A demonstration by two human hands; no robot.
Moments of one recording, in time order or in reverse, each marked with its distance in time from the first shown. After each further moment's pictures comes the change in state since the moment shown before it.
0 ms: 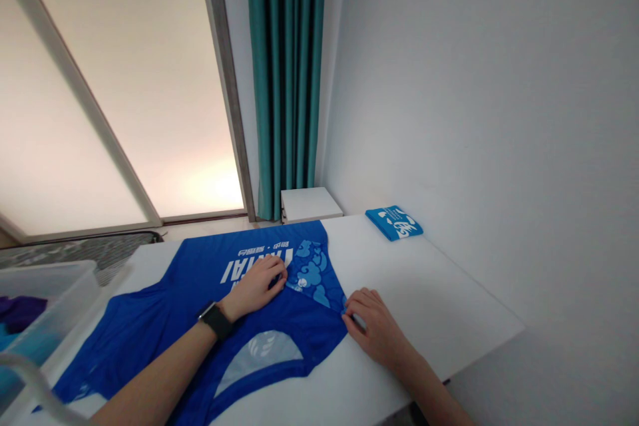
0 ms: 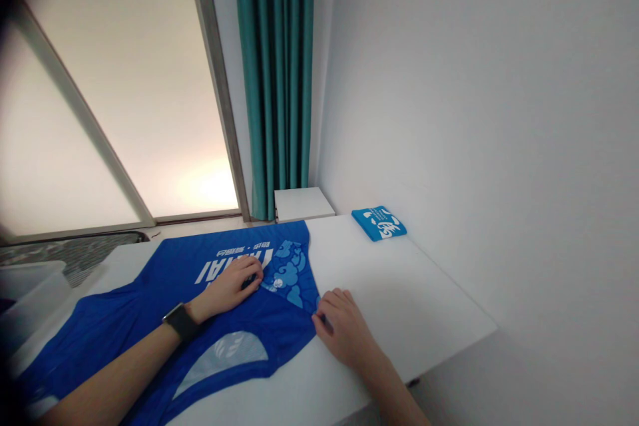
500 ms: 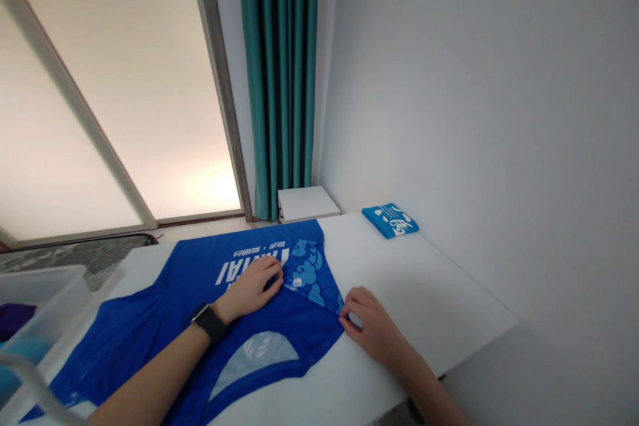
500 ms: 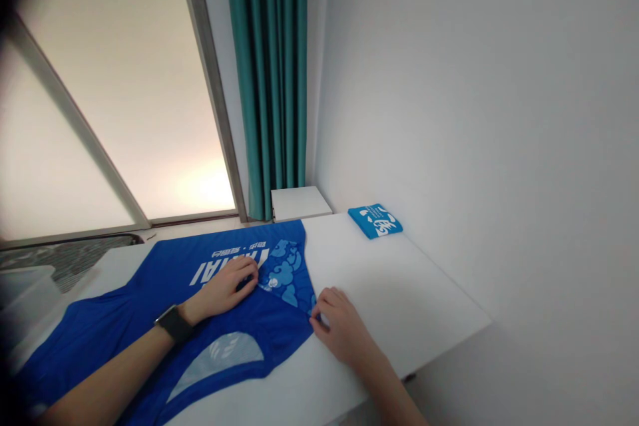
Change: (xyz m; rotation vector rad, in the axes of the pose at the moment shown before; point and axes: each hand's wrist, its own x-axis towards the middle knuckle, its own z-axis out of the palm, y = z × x) left_hand 0.000 0.003 -0.003 0.046 -0.034 0.023; right_hand -0.002 0.003 0.002 0.090 -0.005 0.020
